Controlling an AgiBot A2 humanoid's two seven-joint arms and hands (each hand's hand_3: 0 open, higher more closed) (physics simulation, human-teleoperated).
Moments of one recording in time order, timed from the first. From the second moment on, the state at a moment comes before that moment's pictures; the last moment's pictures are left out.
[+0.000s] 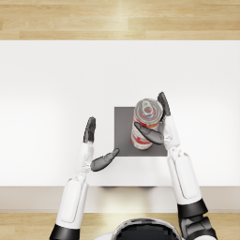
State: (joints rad) left arm 0.18 1.38 0.20 -1.69 1.22 0.00 0.00; right arm 0.53 -1.55 0.27 1.48 1.33 -0.09 -0.35
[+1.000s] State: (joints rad) left arm 0.32 1.46 -0.10 -1.78 1.22 0.00 0.00; right arm 0.48 -1.57 -0.12 1.77 1.33 0.00 0.00
